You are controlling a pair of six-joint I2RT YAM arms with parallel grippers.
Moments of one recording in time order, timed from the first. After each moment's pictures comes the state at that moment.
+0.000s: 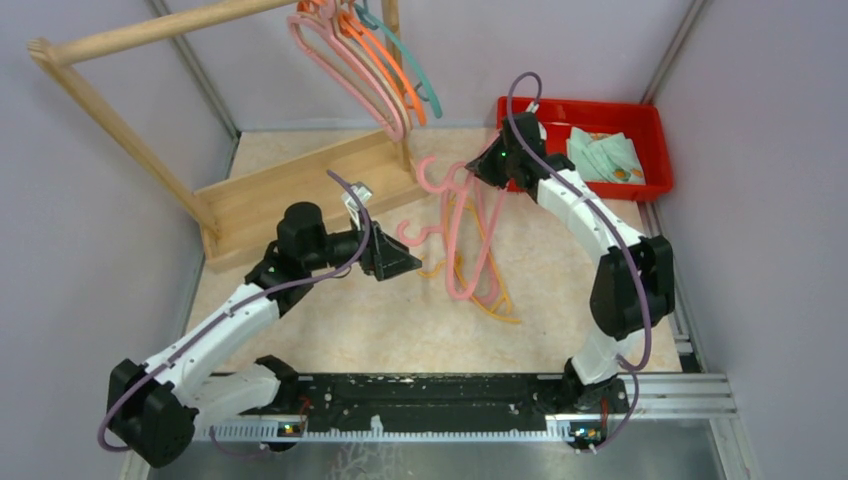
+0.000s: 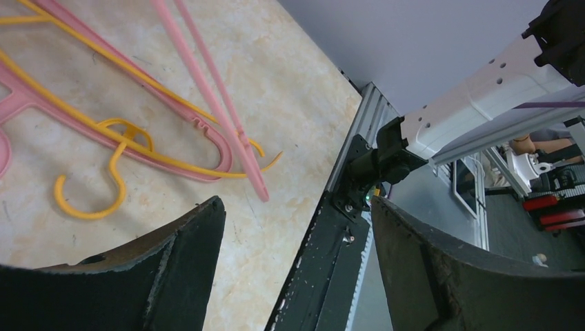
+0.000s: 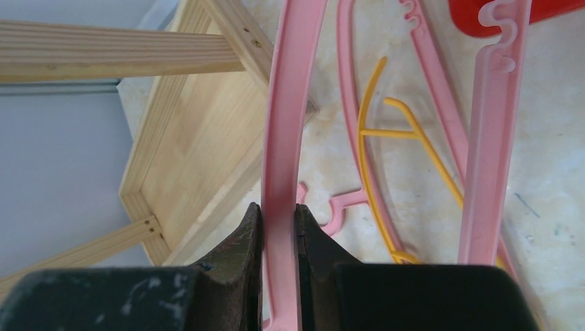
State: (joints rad) left arm -0.54 1.01 0.73 0.08 0.69 -0.54; right arm 0.36 1.66 1.45 -0.42 -0.03 0.94
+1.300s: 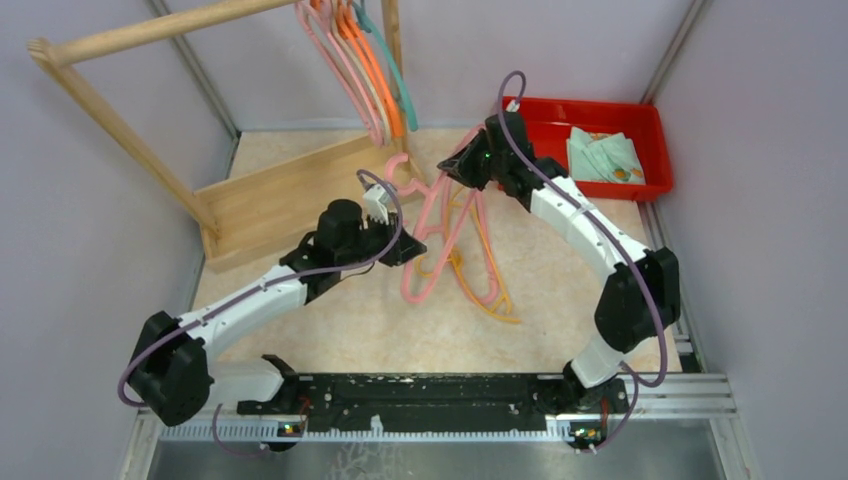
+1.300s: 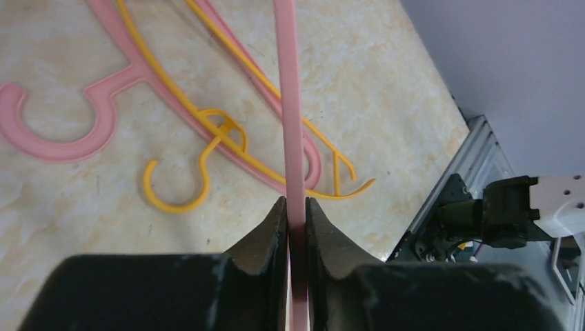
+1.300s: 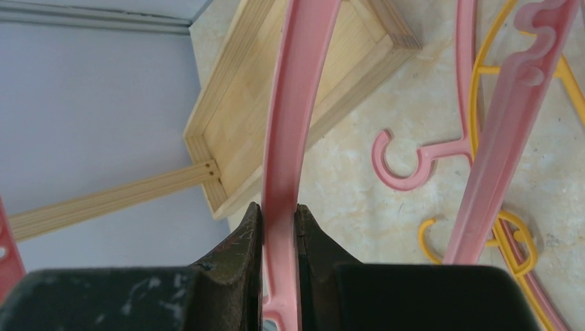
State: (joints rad) left arm -0.67 1.25 0.77 0.15 0.32 -0.52; right arm 0.48 1.63 1.48 -0.39 -0.12 1.06
